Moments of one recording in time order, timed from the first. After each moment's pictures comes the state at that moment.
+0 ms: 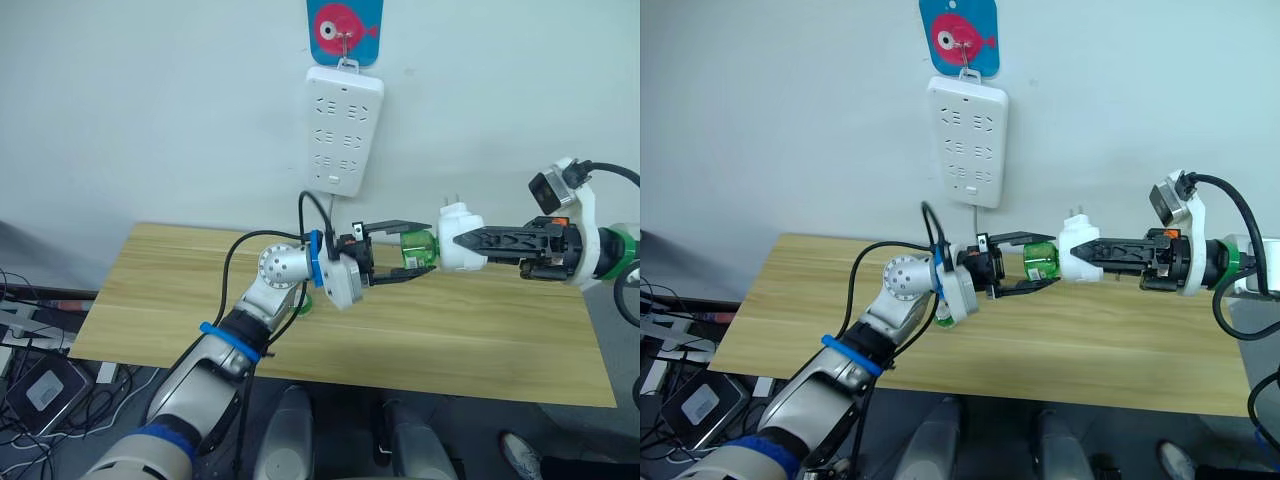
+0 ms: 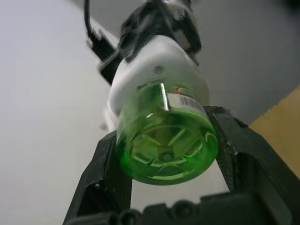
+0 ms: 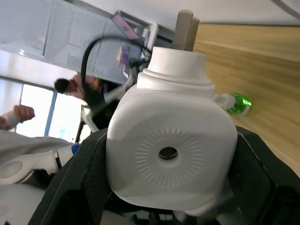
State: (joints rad) left arm -0.73 0.36 -0.49 0.21 -0.60 -0.27 -1.03; right arm -0.60 -1.10 -0.10 0.08 1.95 1.41 0.37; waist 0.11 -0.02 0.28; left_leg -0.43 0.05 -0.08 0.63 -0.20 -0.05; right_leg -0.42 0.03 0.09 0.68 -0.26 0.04
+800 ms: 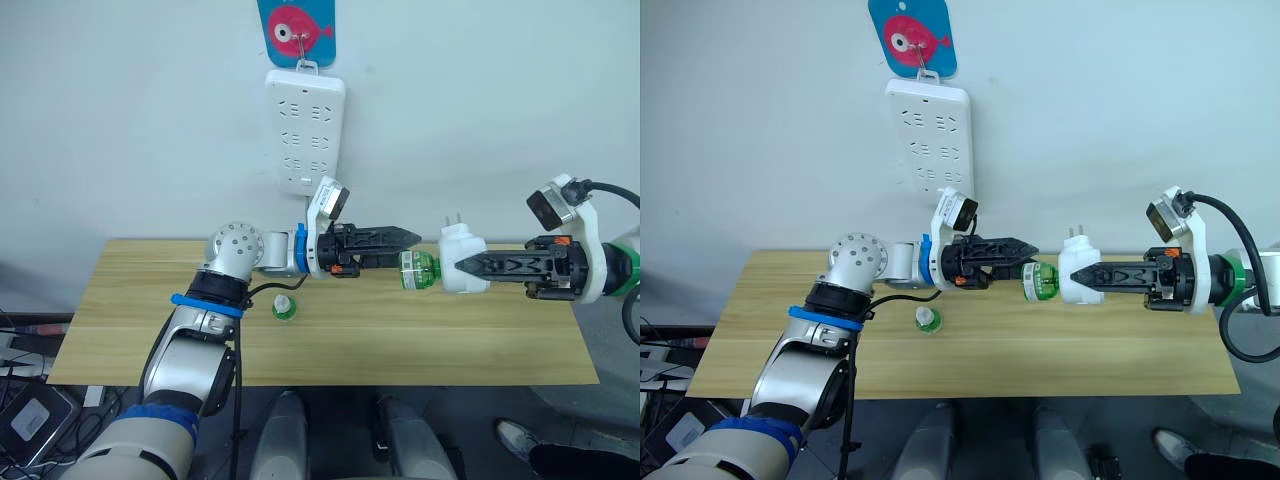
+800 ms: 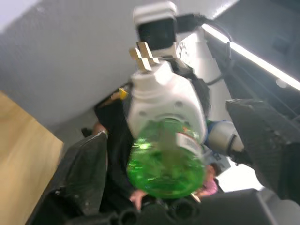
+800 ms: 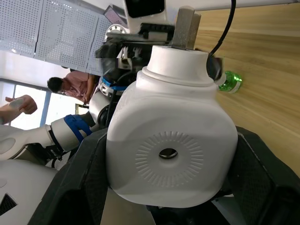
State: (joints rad) left arm -0.90 0.30 -0.08 0.45 -1.19 1.28 -0.89; right arm -0.52 -1.17 -0.06 0.00 1.95 1.37 0.43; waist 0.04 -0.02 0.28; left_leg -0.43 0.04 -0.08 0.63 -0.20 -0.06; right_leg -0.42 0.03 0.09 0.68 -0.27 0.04
